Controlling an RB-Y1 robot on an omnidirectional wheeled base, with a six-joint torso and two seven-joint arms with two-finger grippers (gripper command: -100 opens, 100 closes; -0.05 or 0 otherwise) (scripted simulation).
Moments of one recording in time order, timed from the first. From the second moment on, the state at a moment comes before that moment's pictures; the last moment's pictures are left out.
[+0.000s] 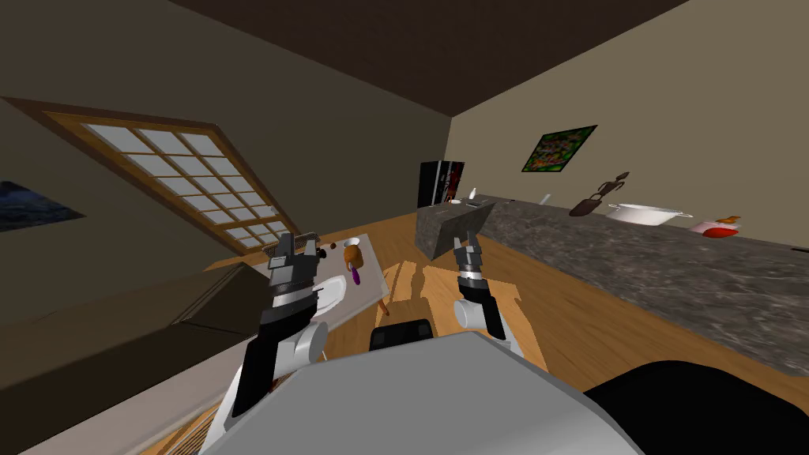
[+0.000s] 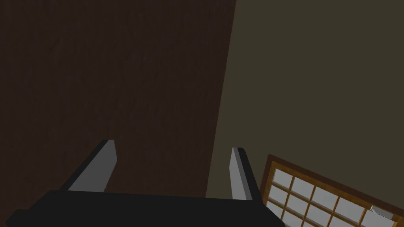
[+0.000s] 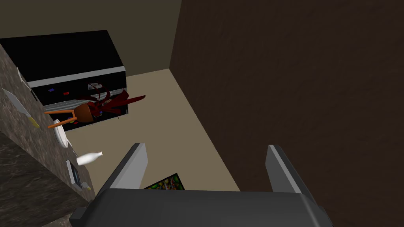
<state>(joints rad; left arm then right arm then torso) 0.51 0.01 0.01 -2.39 0.04 -0.36 -0.09 0.50 0.00 0.00 -2.21 -0.11 -0.45 0.05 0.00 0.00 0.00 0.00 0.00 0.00</state>
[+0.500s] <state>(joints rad) 0.53 0.09 0.01 -2.32 0.05 -0.30 -0.13 0.50 0.00 0.00 -2.21 -0.11 -0.45 0.05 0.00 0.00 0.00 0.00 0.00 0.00</state>
